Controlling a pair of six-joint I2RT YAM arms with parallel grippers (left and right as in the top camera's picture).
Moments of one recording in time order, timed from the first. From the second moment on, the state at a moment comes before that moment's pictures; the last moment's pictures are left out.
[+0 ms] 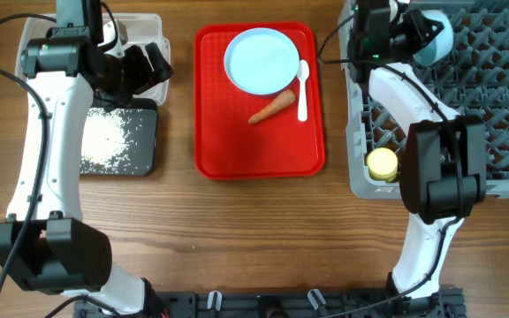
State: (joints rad) left arm 0.04 1.75 1.72 -1.14 0.29 -0.39; right arm 0.14 2.14 1.56 0.15 1.29 -0.89
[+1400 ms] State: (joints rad) left arm 0.04 1.75 1.72 -1.14 0.29 -0.39; right arm 0.19 2.20 1.56 0.19 1.19 -0.88
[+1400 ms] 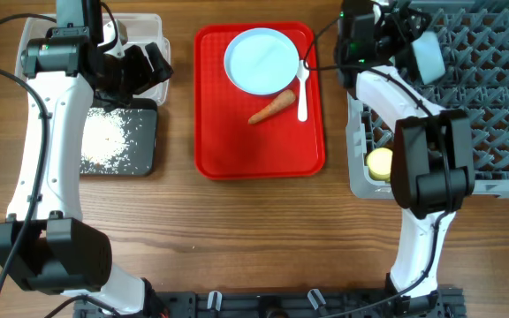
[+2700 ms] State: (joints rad) left arm 0.04 1.75 1.72 -1.13 0.29 -0.39; right arm 0.44 1.88 1.55 -0.48 0.04 0.69
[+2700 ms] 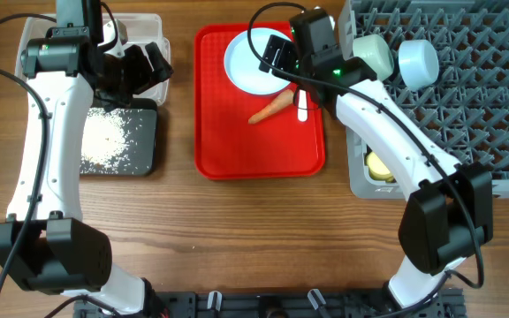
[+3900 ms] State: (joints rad) left arm 0.04 1.75 1.72 -1.13 0.29 -0.39; right arm 0.41 2.24 1.80 -0.63 0.05 0.85
